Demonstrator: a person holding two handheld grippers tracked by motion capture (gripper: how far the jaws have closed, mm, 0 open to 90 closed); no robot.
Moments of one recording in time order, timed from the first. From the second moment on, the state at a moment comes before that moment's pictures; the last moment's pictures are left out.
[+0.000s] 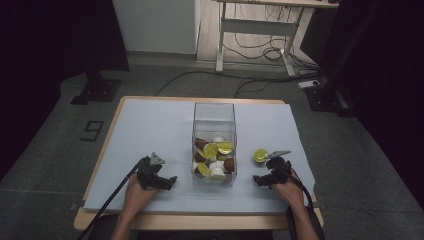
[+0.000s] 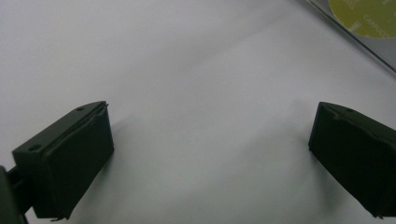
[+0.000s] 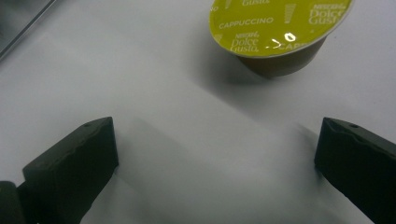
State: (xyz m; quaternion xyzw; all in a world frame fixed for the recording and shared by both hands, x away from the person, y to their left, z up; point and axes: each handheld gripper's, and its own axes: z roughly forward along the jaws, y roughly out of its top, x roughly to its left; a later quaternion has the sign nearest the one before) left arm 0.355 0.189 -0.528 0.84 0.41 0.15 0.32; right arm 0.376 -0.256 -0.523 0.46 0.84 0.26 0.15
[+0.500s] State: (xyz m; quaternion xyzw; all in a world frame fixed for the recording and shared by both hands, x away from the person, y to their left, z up) left arm 0.355 0.189 -0.528 0.84 0.41 0.15 0.32; right arm 0.373 -0.255 -0.517 0.46 0.83 0.27 0.15
